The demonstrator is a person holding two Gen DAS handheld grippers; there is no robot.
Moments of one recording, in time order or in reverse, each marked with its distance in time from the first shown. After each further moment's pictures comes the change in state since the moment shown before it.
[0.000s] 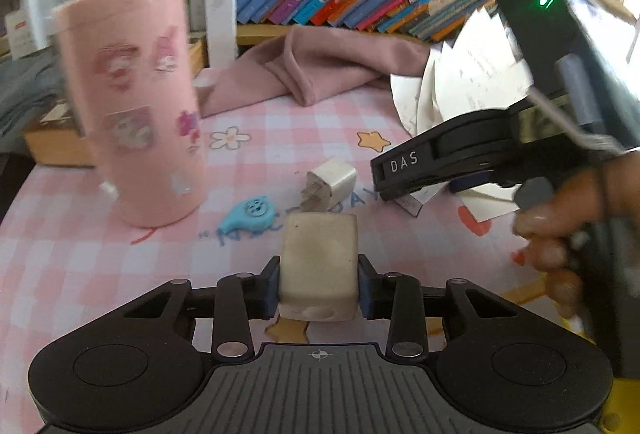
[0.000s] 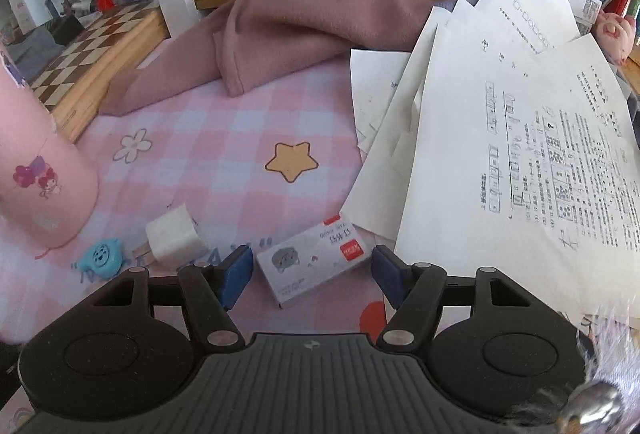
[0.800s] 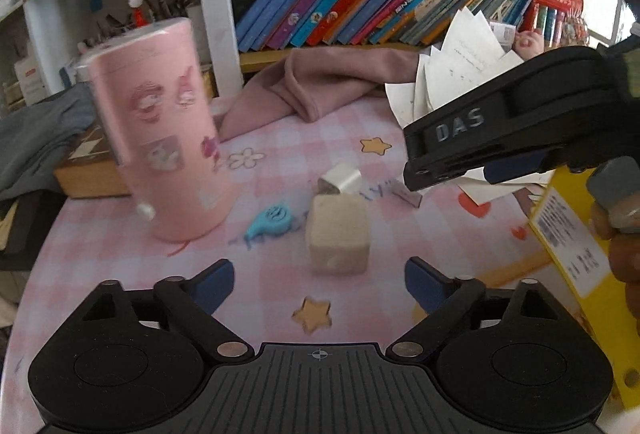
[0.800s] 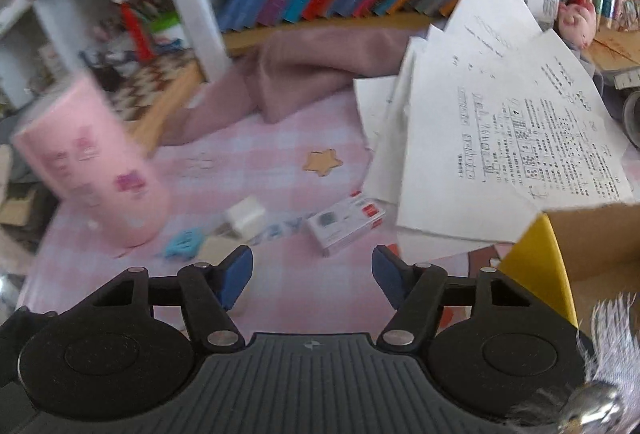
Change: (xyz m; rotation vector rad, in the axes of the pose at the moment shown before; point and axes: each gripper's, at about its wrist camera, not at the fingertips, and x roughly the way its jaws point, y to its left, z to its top) left arm -0.008 -0.014 -0.003 0.131 -0.043 0.067; right arm -0.074 0.003 -0.027 0.106 -0.088 0.064
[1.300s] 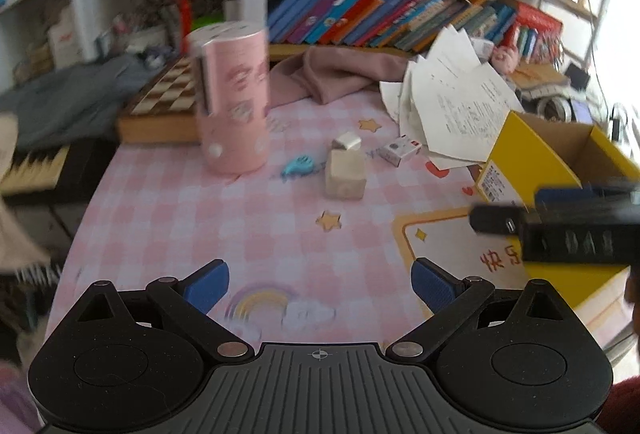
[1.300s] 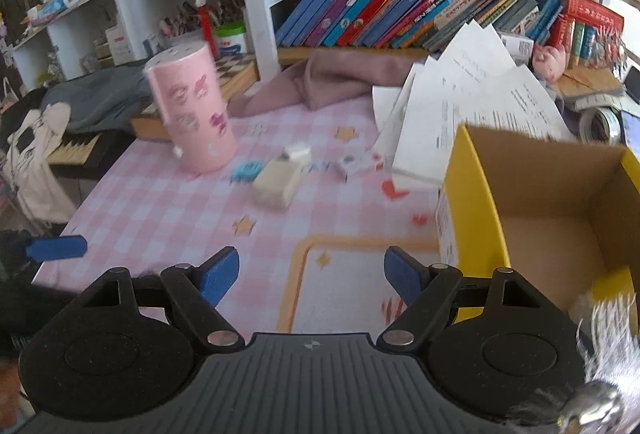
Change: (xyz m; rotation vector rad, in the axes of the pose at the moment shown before) left arm -0.114 0.030 -0.036 -0.042 0.025 -0.053; right arm -0.129 0.023 -0.097 -0.118 -0.122 0.030
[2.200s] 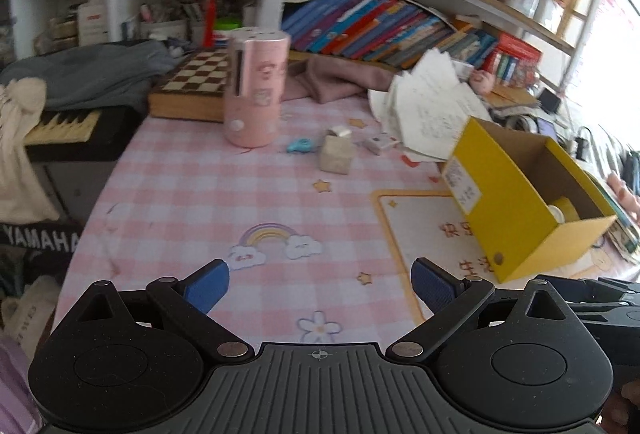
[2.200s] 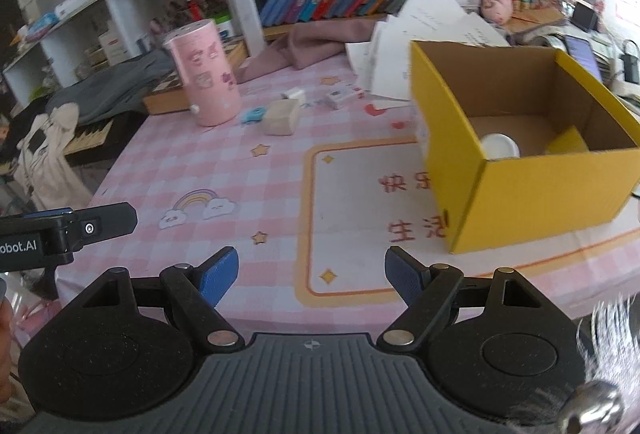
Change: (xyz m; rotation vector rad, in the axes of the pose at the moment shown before) left arm -0.098 0.030 -0.057 -0.142 -0.031 -0.072; right arm -0.095 0.034 -0.097 0.124 0.026 -0.025
